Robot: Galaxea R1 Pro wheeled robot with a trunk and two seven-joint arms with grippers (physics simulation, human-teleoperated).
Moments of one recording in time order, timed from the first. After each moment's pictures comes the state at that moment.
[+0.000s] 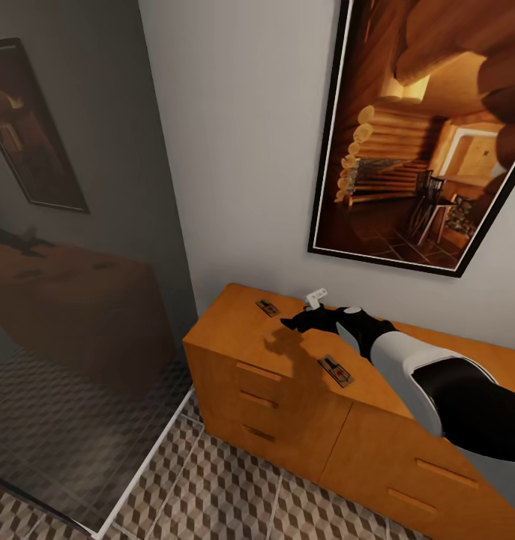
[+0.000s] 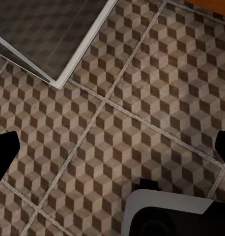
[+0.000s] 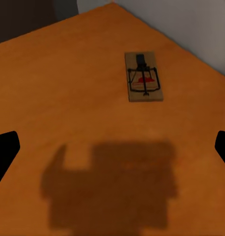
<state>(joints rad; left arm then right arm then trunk) -0.25 0.02 -0.28 0.07 0.39 -0.65 0.15 -1.30 0.02 0.32 -0.02 -0.05 0.00 0.53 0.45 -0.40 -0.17</state>
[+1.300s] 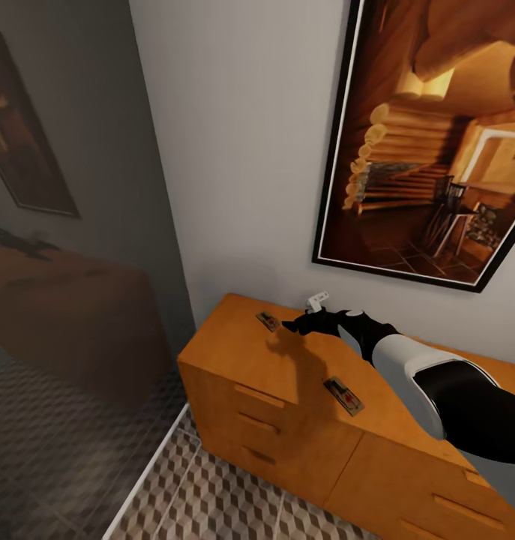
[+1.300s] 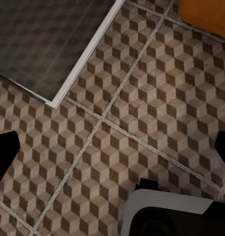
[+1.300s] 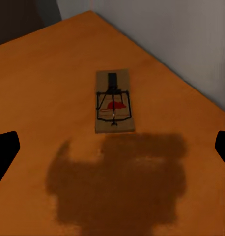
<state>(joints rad) -0.25 0.02 -0.28 0.07 0.39 -0.65 0.15 -1.29 0.01 0.32 -0.02 -0.06 0.00 0.53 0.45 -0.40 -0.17</state>
